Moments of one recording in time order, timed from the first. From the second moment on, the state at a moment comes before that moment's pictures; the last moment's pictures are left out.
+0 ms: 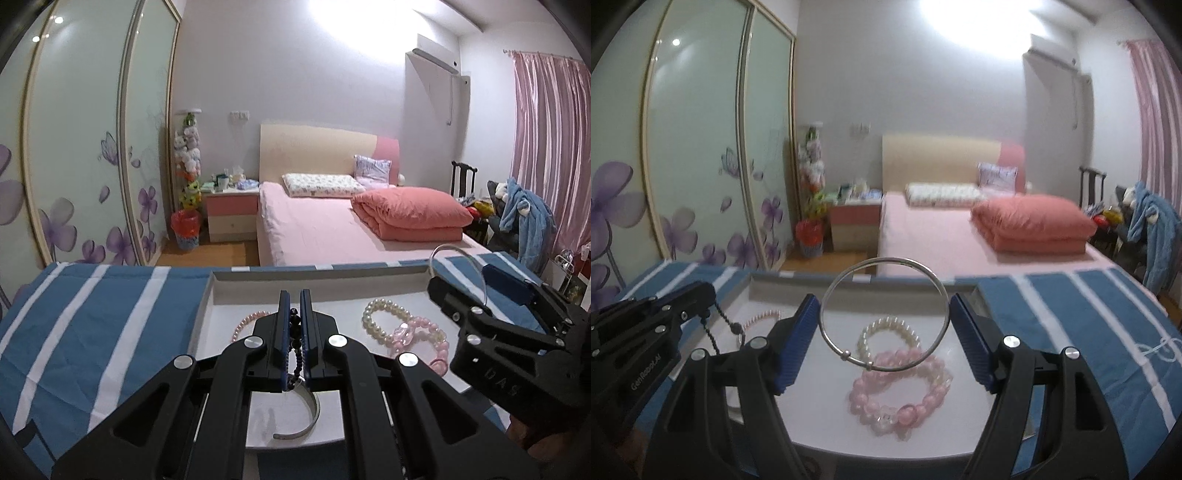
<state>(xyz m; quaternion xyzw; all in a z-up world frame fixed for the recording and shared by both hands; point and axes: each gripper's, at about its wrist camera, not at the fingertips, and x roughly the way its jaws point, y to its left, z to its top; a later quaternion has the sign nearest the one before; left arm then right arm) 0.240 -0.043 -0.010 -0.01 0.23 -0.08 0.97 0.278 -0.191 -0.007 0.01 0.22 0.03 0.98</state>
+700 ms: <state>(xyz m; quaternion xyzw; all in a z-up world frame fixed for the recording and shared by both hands) 0.237 0.005 0.010 -0.07 0.25 -0.09 0.96 0.274 -0.221 -0.009 0.07 0.26 0.03 0.96</state>
